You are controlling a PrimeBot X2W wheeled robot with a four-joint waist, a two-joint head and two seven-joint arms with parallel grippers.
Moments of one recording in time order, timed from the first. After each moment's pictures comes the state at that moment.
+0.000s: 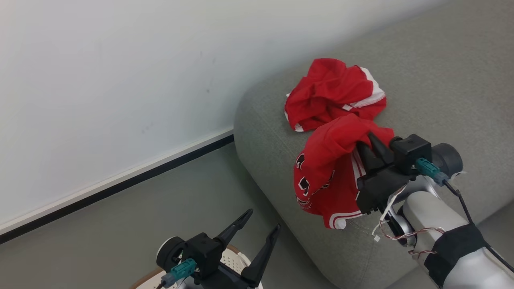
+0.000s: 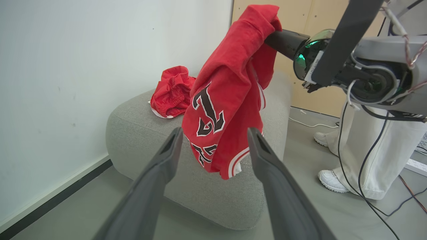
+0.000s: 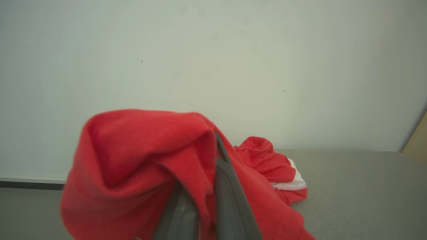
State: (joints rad) left arm -0.22 0.15 -0.63 0.19 -0.47 -0.11 -0.14; right arm -0.68 -0.28 0.71 0.56 0.46 -0.06 -0.25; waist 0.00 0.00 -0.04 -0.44
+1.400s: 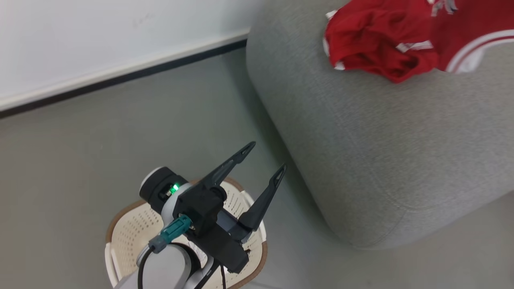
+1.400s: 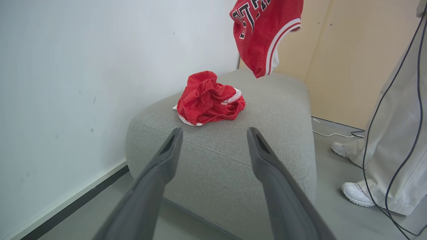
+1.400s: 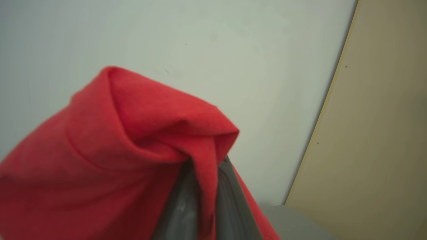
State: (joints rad) left arm -0.40 0.22 -0.62 0.00 -0.37 -0.09 -0.06; right arm -1.32 -0.59 0.43 0.74 0.46 -0.04 -0.17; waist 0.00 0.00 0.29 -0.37
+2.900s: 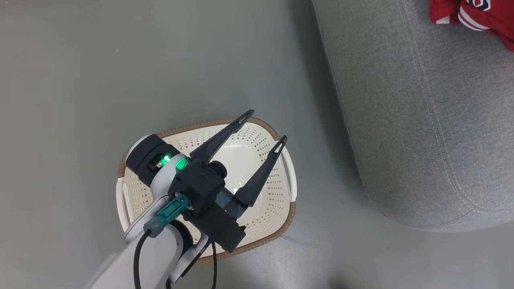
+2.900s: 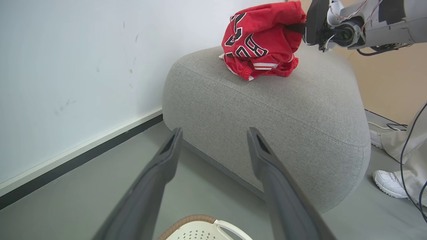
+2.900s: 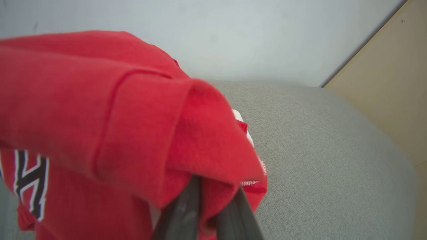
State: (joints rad) left arm -0.51 0.26 -0.61 -0.08 -0.32 -0.08 0.01; right arm -1.26 -0.47 0.44 1.13 0.45 -0.11 -0.19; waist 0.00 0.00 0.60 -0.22
